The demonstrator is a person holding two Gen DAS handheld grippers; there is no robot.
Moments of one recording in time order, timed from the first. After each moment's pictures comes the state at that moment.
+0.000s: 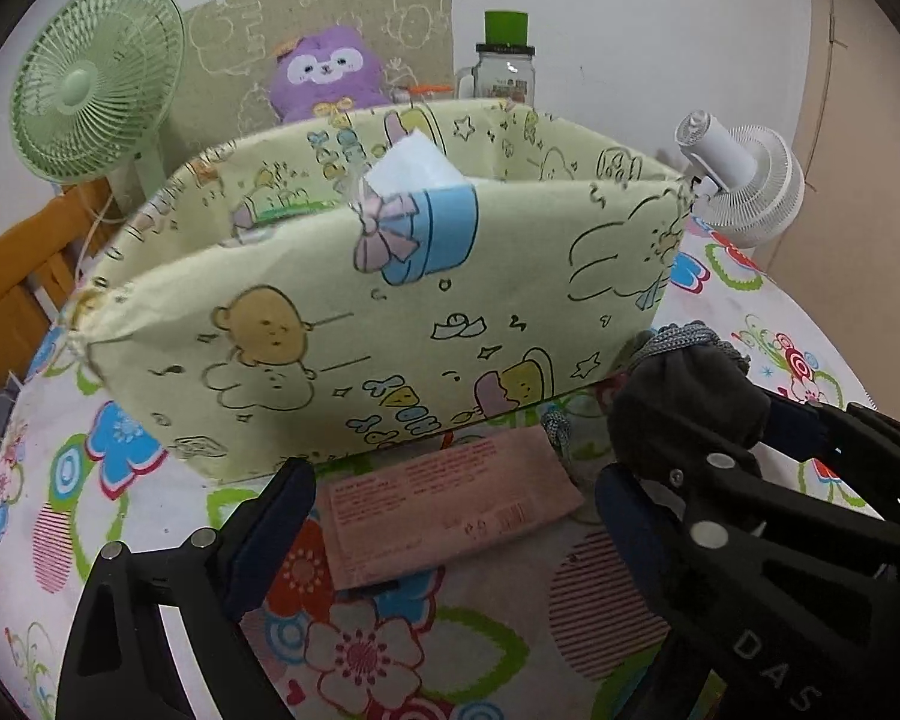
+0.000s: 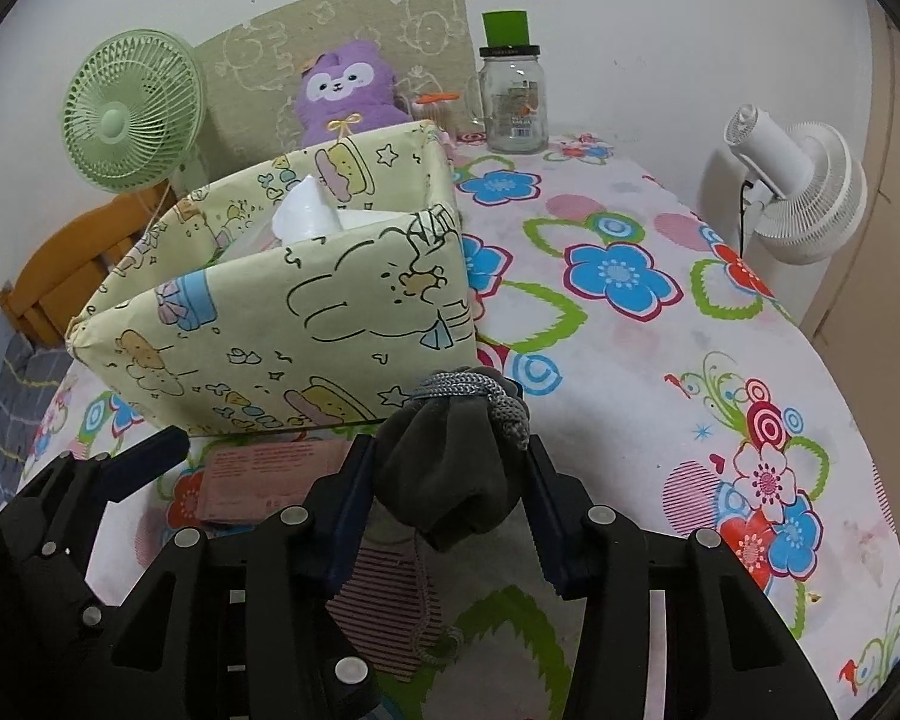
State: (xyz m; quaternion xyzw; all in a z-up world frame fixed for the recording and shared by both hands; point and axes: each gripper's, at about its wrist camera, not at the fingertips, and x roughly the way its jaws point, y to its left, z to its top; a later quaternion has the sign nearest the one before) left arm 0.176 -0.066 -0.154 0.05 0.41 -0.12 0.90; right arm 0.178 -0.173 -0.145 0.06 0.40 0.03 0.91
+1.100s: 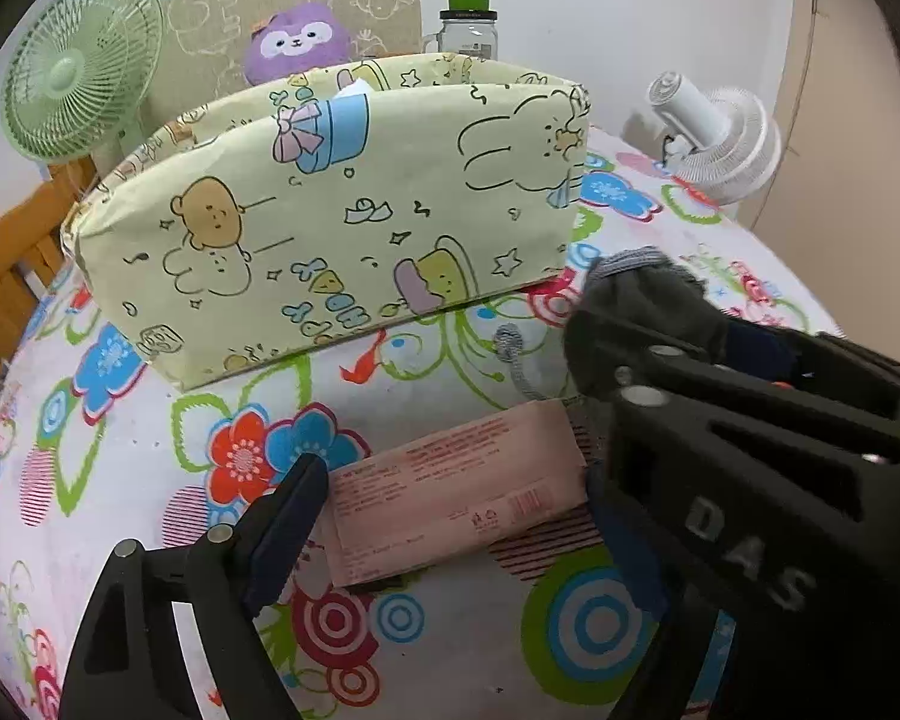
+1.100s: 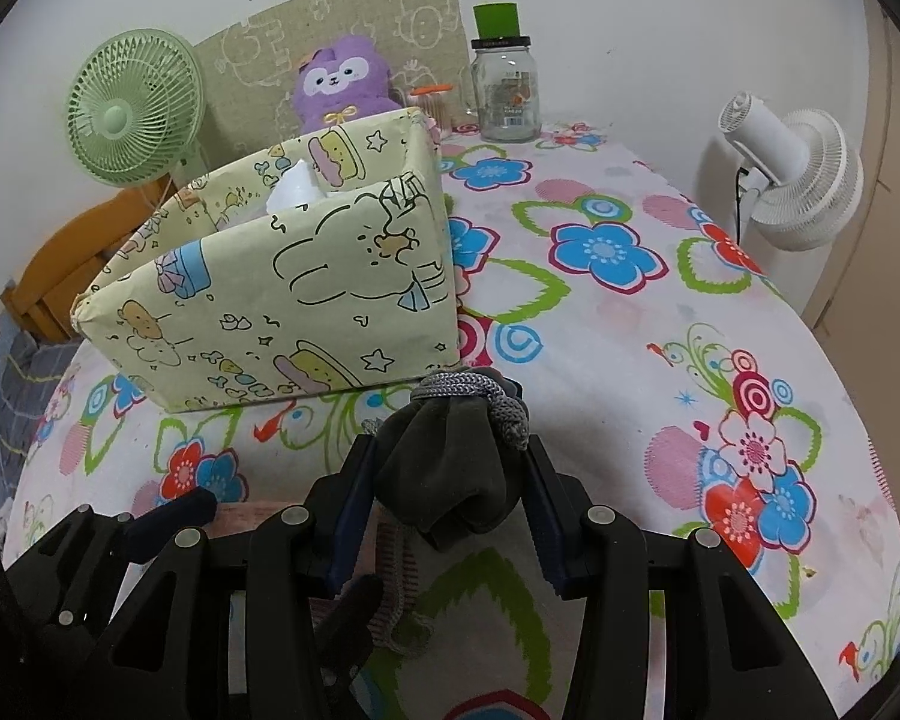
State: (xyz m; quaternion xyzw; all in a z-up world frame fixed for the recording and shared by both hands) left arm 0.134 -0.082 -0.161 0.07 0.44 -0.12 0.89; right arm 0.159 -0.184 -0.149 0.07 0.40 0.04 0.91
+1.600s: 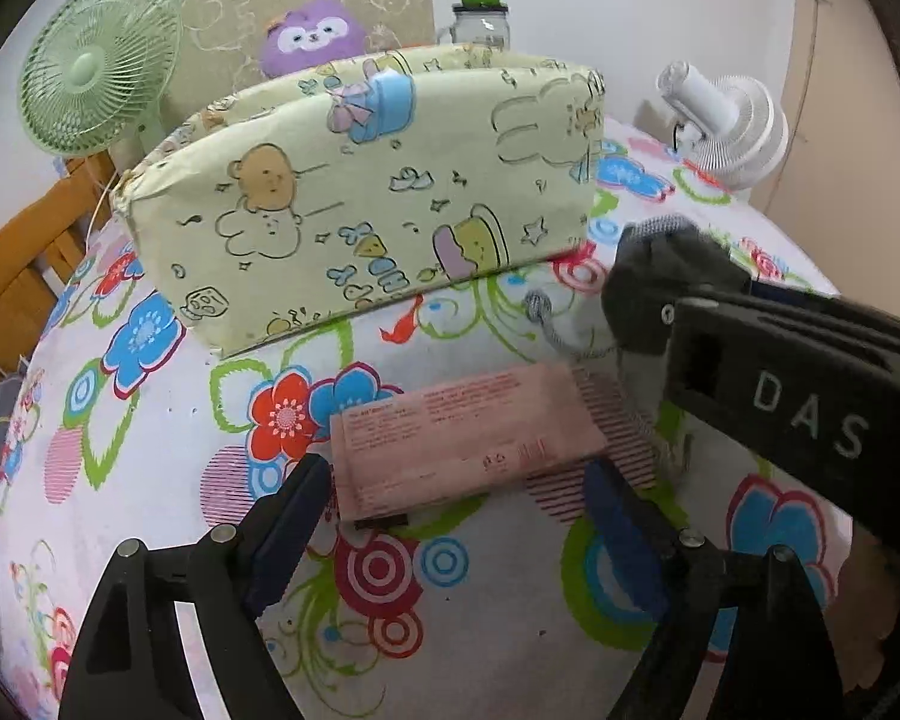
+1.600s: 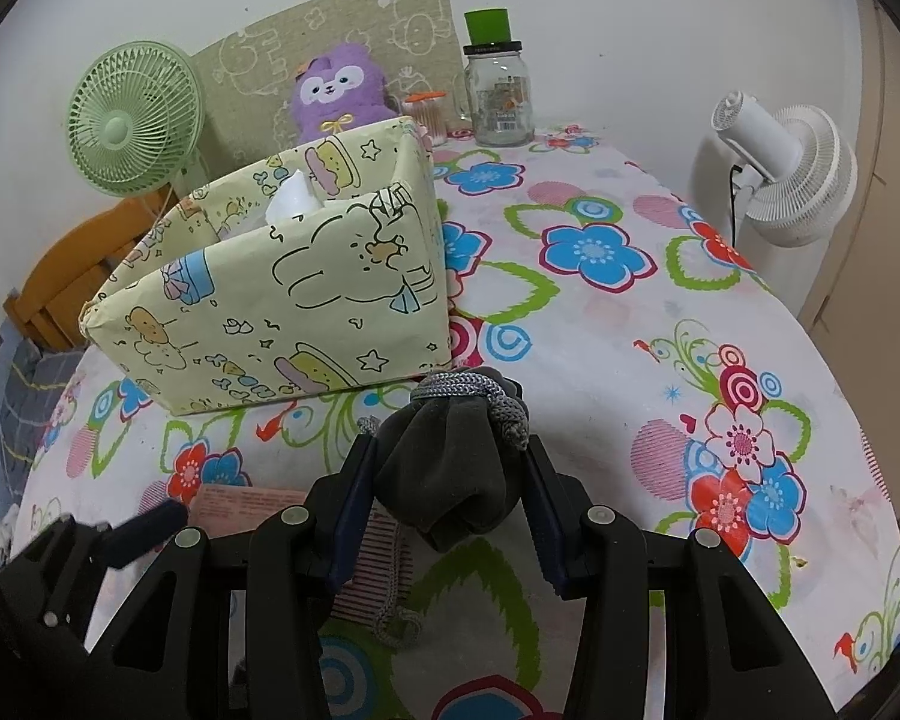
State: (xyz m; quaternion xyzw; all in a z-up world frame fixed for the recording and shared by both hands) left arm 0.118 -0.067 -0.163 0.08 0.44 -0.11 0.89; right arm 0.155 -0.189 -0.147 0.08 0.40 0.04 0.91
